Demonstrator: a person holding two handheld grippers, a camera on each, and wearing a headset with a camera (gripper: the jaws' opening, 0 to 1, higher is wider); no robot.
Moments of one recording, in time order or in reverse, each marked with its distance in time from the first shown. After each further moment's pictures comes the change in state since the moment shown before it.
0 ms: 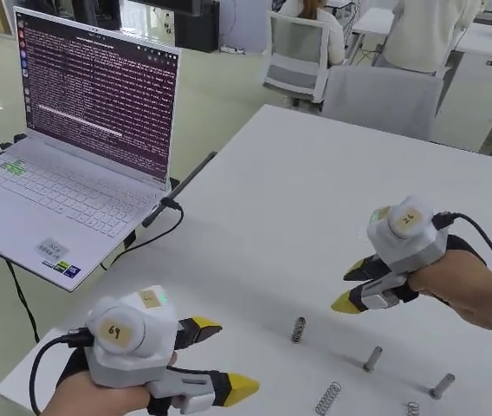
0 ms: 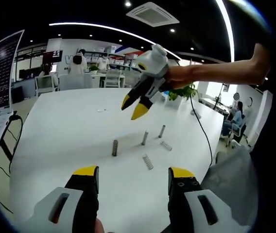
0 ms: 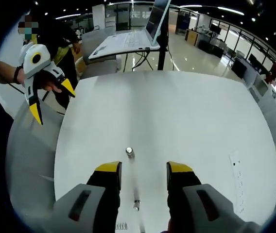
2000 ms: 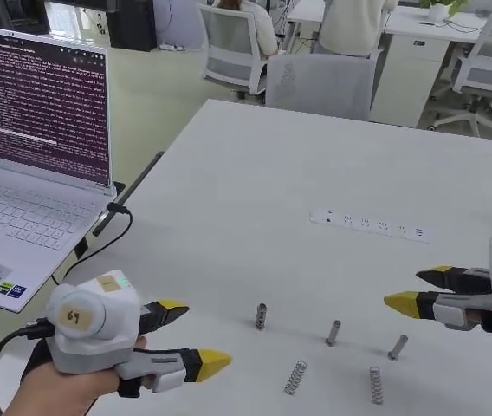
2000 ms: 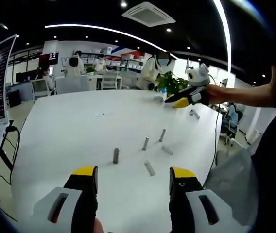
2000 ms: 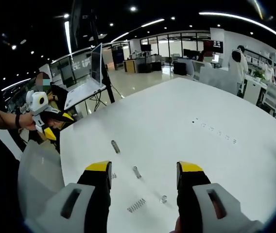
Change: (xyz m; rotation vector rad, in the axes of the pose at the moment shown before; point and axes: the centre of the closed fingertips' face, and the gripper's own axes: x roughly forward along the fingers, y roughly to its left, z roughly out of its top) left arm 0.008 0.006 0.020 0.028 -0.003 -0.022; right arm -0.129 0.015 -0.088 0.487 -0.369 -0.288
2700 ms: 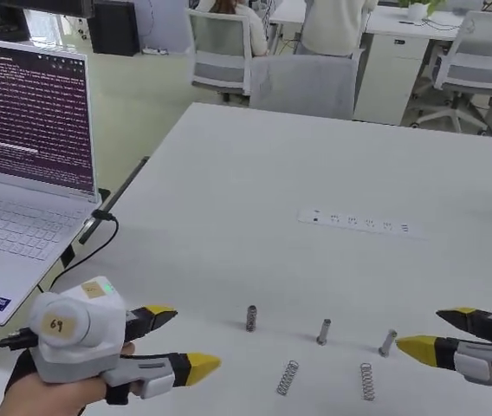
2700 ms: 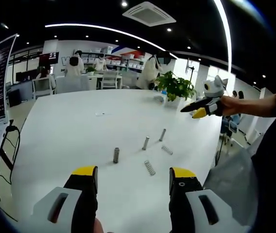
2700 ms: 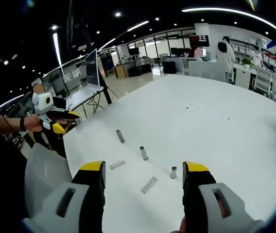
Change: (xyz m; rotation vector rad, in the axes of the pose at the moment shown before) left arm 0.000 0.001 -0.001 -0.004 0.004 0.001; right arm -0.040 0.020 -0.053 0.127 -0.031 -0.046
